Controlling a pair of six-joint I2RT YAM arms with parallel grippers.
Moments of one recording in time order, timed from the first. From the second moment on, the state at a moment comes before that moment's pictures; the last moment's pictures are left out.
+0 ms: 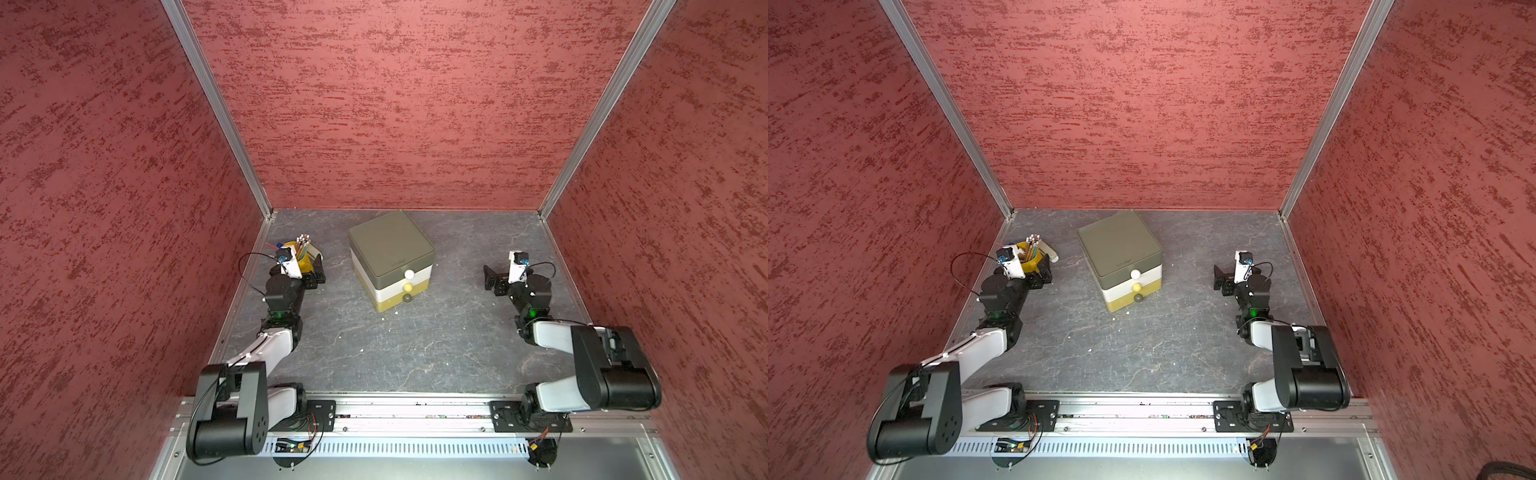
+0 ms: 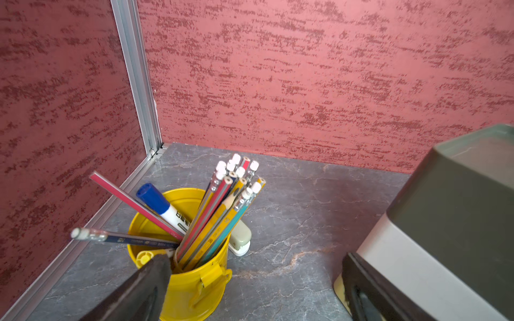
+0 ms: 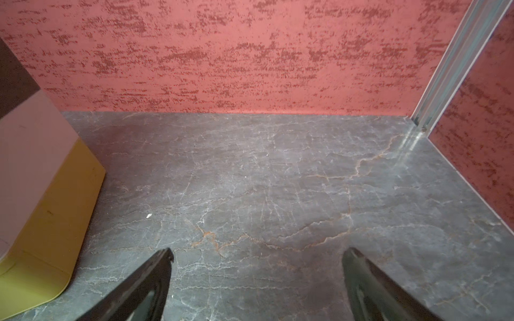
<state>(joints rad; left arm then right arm) 0.07 1.17 0.36 0.69 0.05 -0.12 -0.03 1.41 0.37 0.83 -0.17 0.04</state>
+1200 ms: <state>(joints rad) -0.01 0.93 0.91 -0.28 0.15 -0.53 -0.03 1.28 1.13 -0.42 -0.37 0.42</state>
